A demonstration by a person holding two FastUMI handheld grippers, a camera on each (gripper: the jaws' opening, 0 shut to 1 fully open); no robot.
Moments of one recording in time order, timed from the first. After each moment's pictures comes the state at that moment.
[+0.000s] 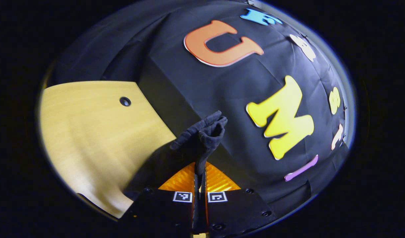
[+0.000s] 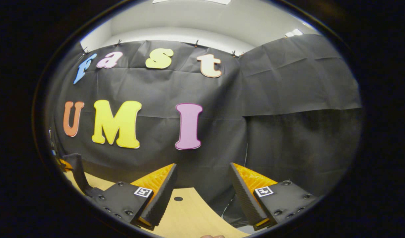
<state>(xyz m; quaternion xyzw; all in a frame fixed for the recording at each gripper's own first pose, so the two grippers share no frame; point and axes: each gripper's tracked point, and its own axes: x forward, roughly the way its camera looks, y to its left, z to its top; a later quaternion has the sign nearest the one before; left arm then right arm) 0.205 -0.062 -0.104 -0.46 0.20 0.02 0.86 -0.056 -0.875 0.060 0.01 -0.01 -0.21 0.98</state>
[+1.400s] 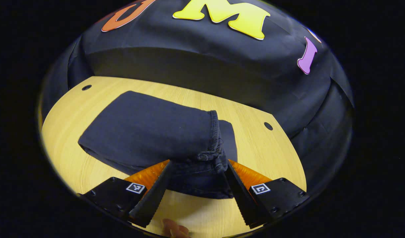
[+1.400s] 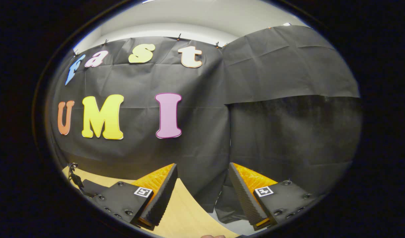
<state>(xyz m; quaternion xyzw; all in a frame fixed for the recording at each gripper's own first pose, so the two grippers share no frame) 0.125 -0.256 -0.229 -0.18 0.39 -0.08 0.90 -0.105 -0.927 0.027 0.03 0.03 -0.25 0.97</state>
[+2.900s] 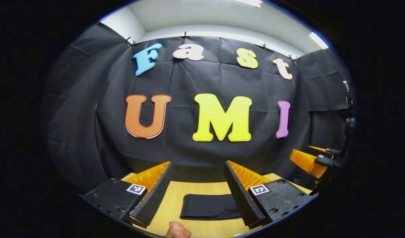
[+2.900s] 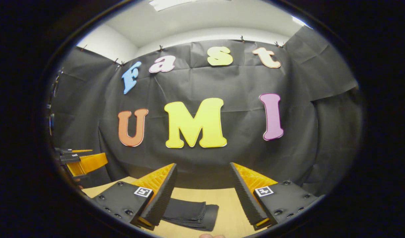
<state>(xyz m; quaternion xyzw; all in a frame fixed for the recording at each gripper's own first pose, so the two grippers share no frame) 0.059 -0.050 0.064 -0.10 0.02 -0.03 0.99 -0.005 -0.566 0.019 0.05 -0.01 0.04 1.00</state>
